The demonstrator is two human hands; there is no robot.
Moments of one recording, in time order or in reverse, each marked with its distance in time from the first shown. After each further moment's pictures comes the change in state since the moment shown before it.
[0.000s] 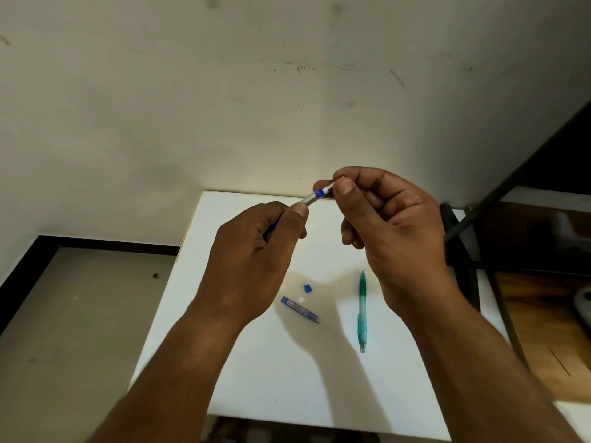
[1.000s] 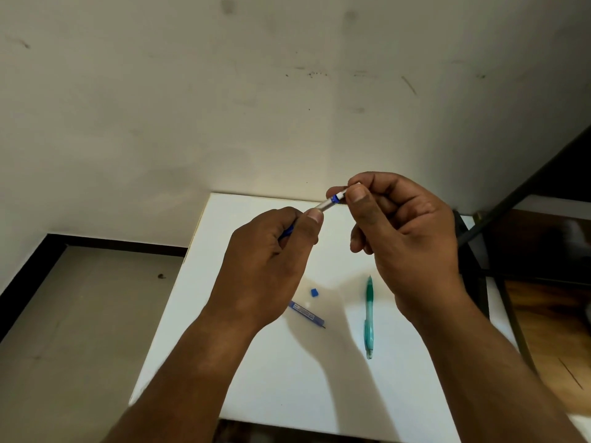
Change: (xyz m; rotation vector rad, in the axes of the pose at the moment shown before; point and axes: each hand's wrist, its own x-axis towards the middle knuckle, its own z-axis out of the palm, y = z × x) left_hand -0.001 -0.003 0.003 0.025 -0.007 0.024; right_hand 0.002 0.003 -0.001 -0.112 0.004 -0.053
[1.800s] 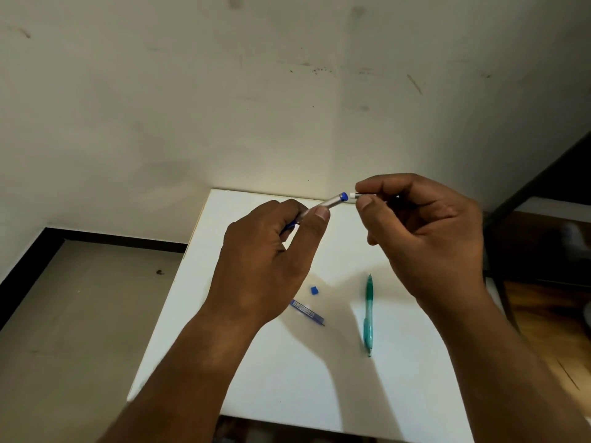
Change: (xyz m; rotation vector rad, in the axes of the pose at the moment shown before) left_hand 0.001 -0.002 -0.001 0.087 0.058 0.047; right_hand 0.001 -0.005 -0.014 -0.294 0.030 -0.194
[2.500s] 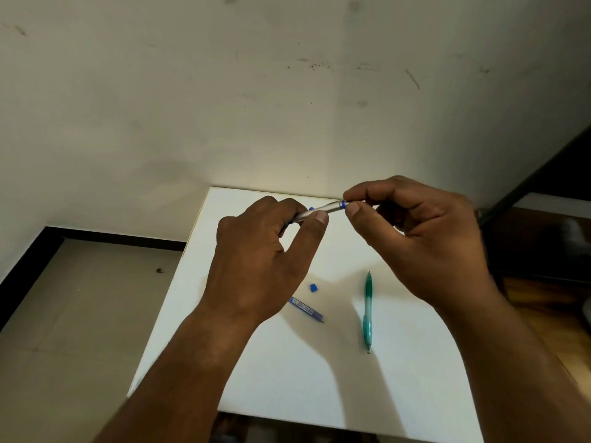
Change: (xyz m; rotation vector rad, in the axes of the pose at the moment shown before) left_hand 0.000 0.001 0.000 0.134 -0.013 0.041; right_hand 0.000 0.003 -0.009 -0.104 -0.162 -0.035
